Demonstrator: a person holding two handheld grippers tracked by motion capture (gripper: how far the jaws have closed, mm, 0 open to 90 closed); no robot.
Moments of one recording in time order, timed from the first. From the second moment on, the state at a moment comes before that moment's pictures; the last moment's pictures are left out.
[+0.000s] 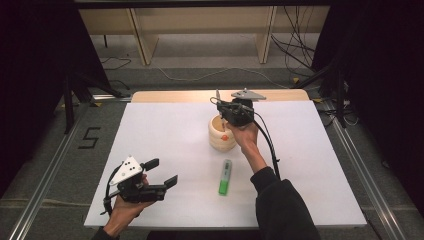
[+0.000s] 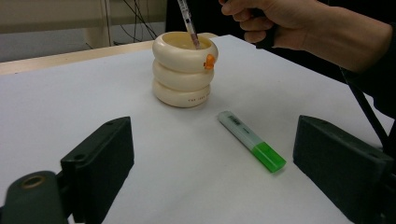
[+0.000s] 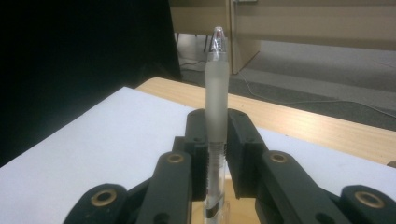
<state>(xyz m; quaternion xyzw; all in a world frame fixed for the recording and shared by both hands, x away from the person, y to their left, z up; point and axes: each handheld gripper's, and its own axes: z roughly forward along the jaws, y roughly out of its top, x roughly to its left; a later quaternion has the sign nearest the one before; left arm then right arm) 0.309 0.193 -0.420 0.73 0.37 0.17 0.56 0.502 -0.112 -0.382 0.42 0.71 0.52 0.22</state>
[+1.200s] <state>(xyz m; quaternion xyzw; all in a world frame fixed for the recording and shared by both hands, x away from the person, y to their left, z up) 0.309 0.193 -0.420 0.73 0.37 0.17 0.56 0.487 -0.129 -0.378 0.44 0.72 0.50 0.19</state>
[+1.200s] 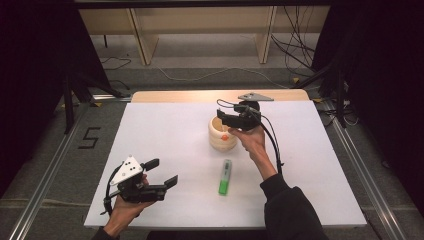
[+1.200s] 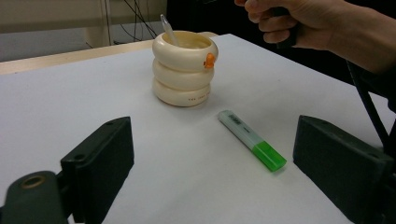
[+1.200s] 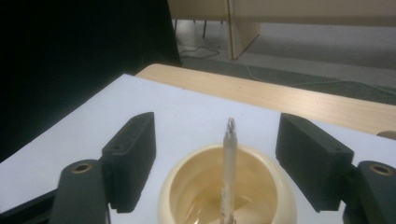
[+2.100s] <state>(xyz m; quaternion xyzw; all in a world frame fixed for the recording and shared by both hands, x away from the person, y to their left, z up) 0.309 0.193 -0.420 0.73 0.37 0.17 0.56 0.423 -0.150 -0.383 0.43 0.77 0.44 0.16</state>
